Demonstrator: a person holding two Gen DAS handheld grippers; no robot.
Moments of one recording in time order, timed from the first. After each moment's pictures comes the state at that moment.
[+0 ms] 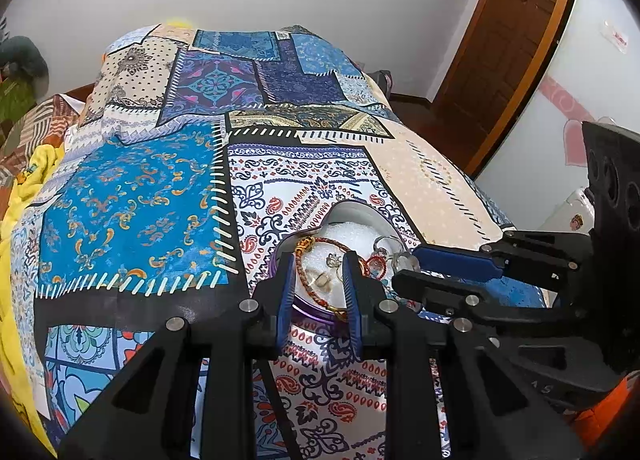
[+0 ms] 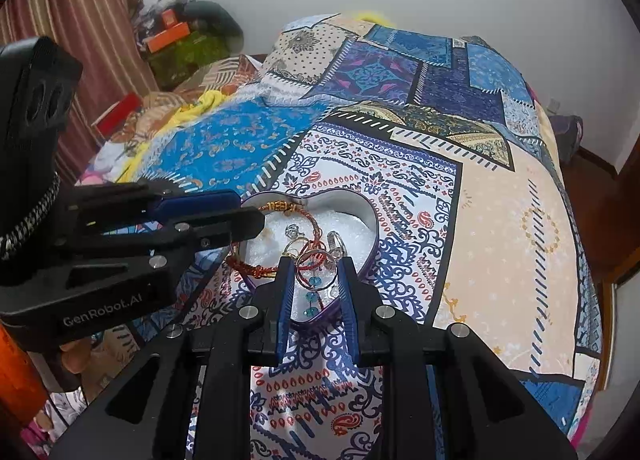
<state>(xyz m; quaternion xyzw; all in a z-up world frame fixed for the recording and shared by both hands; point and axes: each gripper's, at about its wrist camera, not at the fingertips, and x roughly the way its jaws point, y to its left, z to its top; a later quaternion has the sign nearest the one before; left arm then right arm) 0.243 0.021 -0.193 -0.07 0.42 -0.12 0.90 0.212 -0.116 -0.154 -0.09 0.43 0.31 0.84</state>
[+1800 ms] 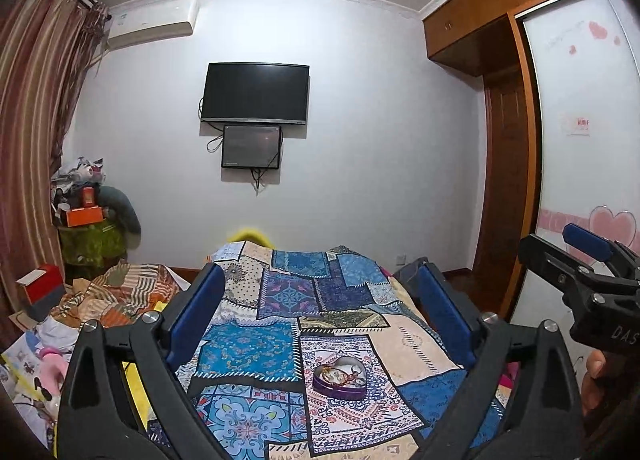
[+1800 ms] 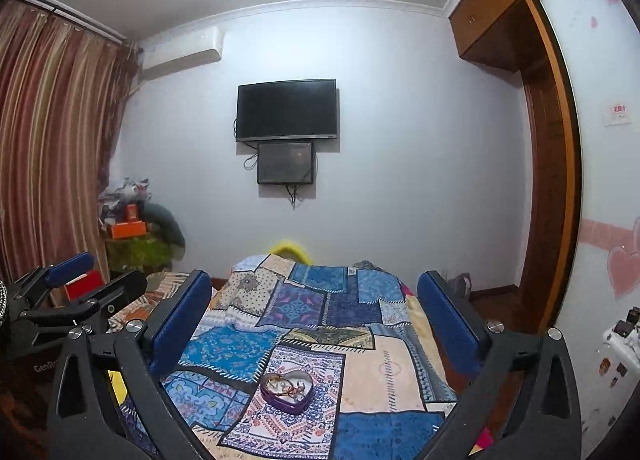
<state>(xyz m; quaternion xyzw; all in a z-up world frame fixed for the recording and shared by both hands) -0.011 0.005 0.022 -0.03 0.06 0.02 1.00 -0.011 -0.172 0.065 -0.01 0.05 0.16 0.99</state>
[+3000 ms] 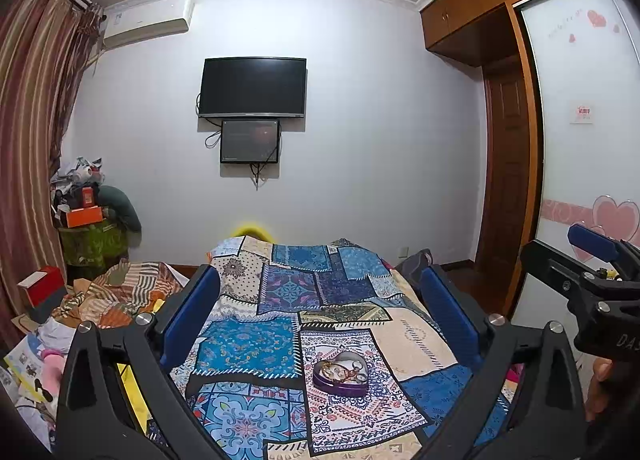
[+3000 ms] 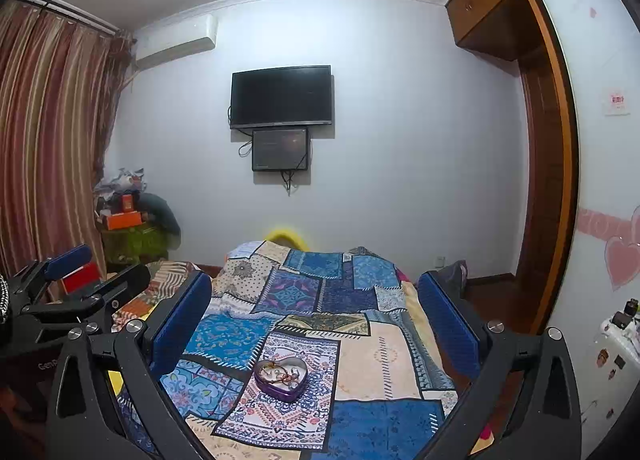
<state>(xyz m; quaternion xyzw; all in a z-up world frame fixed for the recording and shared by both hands) -0.009 -0.005 0.017 -0.02 0.07 0.02 1.00 -0.016 -0.182 0.063 -0.01 0.08 0.14 0.99</state>
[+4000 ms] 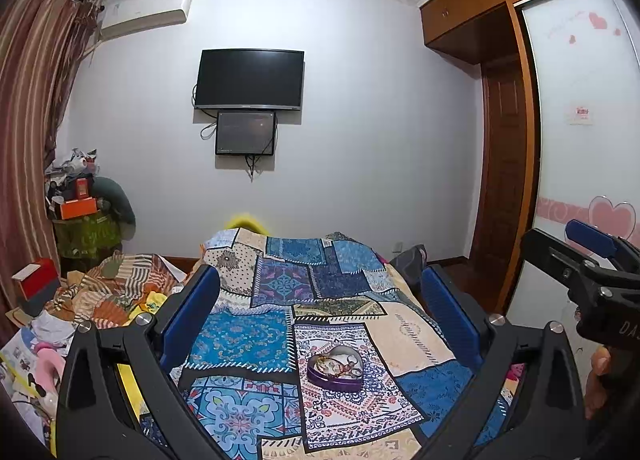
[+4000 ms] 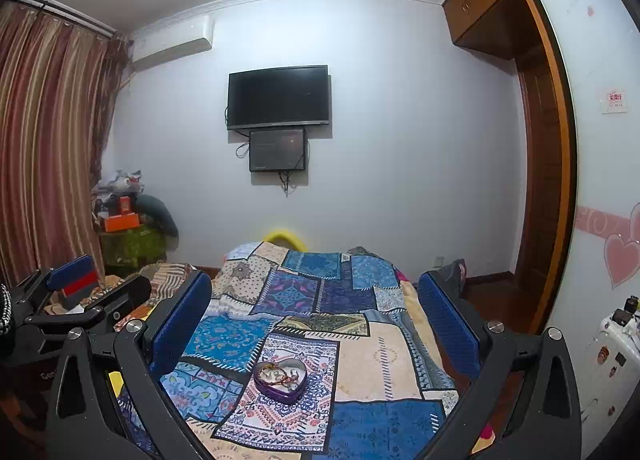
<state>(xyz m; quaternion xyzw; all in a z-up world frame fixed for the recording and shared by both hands) 0.000 0.000 0.009 -0.03 0.08 0.01 1.00 -0.011 -0.183 0.060 -0.01 0.08 0.14 0.99</state>
